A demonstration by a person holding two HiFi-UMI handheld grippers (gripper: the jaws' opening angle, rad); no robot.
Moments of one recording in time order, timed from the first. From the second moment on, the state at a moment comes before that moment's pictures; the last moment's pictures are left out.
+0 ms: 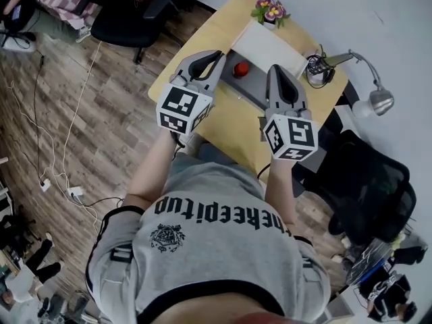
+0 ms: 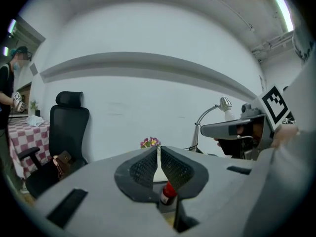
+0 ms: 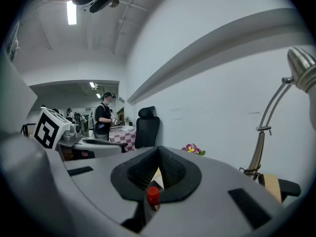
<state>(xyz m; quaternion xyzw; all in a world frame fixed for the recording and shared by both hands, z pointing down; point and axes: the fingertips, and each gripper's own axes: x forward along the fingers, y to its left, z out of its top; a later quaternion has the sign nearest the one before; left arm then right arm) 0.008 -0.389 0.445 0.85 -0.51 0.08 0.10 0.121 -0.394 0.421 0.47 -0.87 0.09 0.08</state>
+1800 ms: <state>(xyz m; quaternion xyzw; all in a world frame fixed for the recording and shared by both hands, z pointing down) 0.088 -0.426 0.643 0.80 -0.41 0.39 0.22 0.147 -0.421 0.458 0.48 -0.86 0.14 0.08</state>
